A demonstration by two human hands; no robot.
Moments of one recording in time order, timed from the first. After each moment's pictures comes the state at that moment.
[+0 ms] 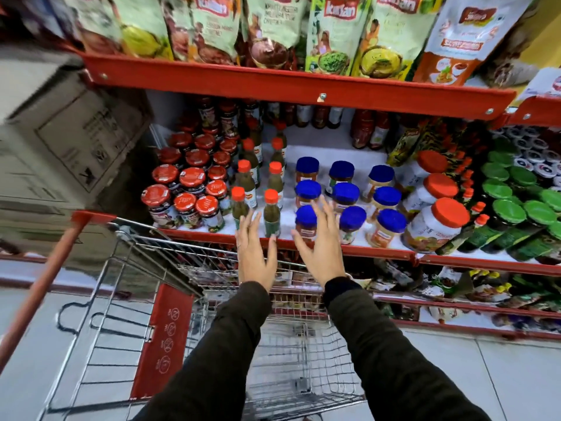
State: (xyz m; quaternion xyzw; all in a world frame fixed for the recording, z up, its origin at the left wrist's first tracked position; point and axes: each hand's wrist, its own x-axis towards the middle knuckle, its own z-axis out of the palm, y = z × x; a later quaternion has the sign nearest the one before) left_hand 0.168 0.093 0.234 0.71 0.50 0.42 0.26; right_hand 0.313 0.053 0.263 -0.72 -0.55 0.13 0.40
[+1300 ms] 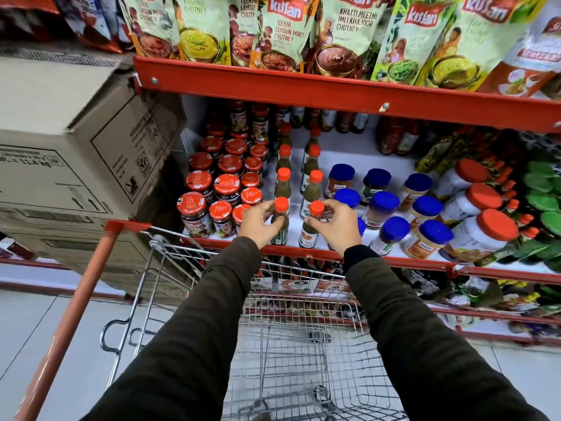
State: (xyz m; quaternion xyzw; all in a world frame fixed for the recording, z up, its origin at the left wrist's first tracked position) left_hand 0.100 0.222 0.273 0.69 0.46 0.31 0.47; right_hand 0.273 0.142 0.298 -0.76 -0.48 0.22 0.39
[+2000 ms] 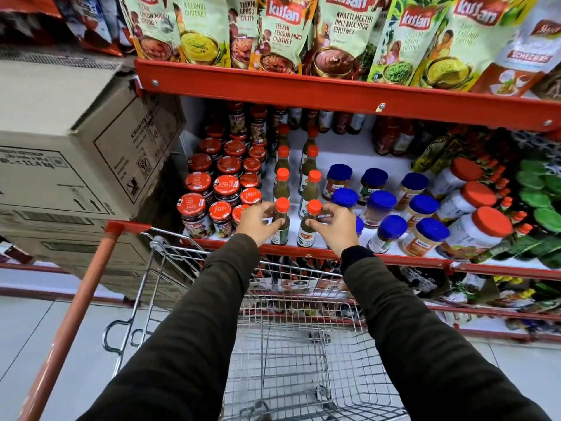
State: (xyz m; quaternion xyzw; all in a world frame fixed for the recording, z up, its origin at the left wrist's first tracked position) left_hand 0.095 0.229 0.274 0.73 0.48 0.25 0.41; right_hand 0.268 0.141 0.292 -0.77 -0.41 0.27 0.40
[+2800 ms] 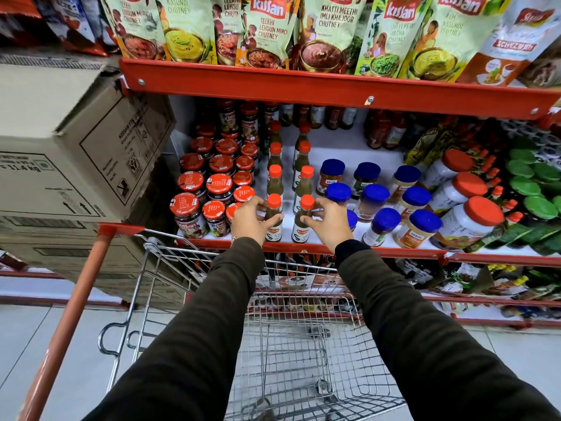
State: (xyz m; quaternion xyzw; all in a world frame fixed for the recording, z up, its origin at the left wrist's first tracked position) left_hand 0.103 0.219 0.264 0.70 0.55 0.31 0.33; right_hand 0.270 0.141 0.291 -0.77 -0.46 0.26 0.37
